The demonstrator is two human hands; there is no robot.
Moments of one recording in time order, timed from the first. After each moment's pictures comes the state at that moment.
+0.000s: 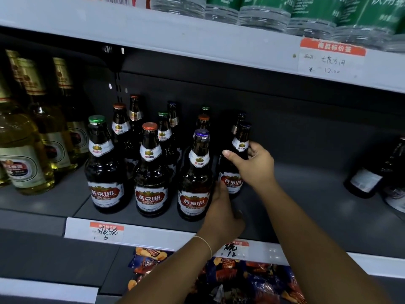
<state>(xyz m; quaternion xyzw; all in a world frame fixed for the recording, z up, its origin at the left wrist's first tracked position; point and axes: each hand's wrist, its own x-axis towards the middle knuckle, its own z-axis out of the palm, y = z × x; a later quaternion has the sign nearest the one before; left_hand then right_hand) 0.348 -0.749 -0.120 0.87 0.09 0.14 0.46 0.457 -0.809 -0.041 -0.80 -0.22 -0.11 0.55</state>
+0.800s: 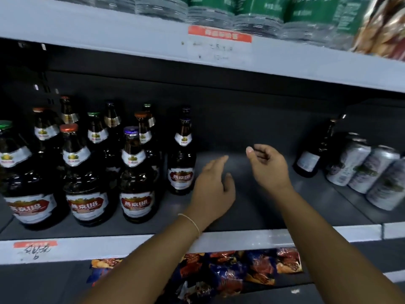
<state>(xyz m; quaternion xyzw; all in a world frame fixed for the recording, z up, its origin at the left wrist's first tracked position) 0.383 -0.822 -0.064 0.85 -0.04 0.34 0.39 0.477 -0.959 -0.037 -0.81 -0.10 -0.17 0.55</state>
